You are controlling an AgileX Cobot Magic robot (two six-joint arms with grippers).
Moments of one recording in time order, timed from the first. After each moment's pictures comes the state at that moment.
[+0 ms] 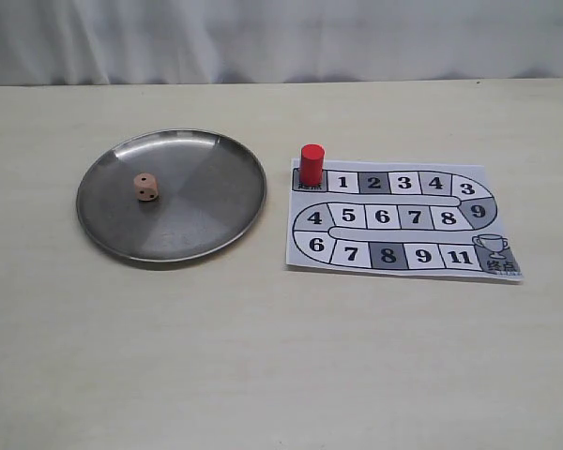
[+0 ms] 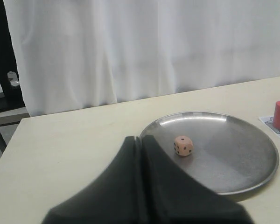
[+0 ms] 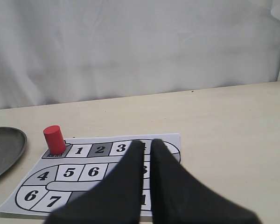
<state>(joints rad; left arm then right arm) 0.00 0.00 0.00 0.14 0.18 -0.10 -0.02 0.01 0.00 0.07 0.18 0.04</state>
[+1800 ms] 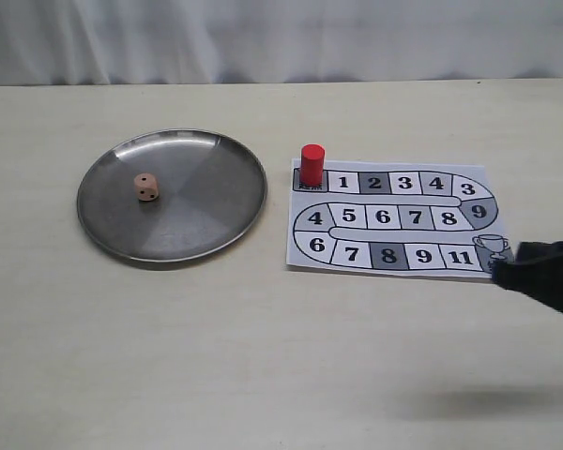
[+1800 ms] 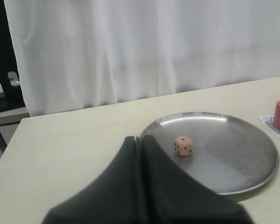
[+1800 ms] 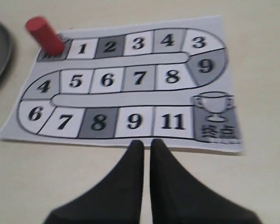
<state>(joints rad) 0.00 0.00 0.00 0.14 0.18 -0.10 0.16 1.05 -0.25 0.18 -0.07 0.06</state>
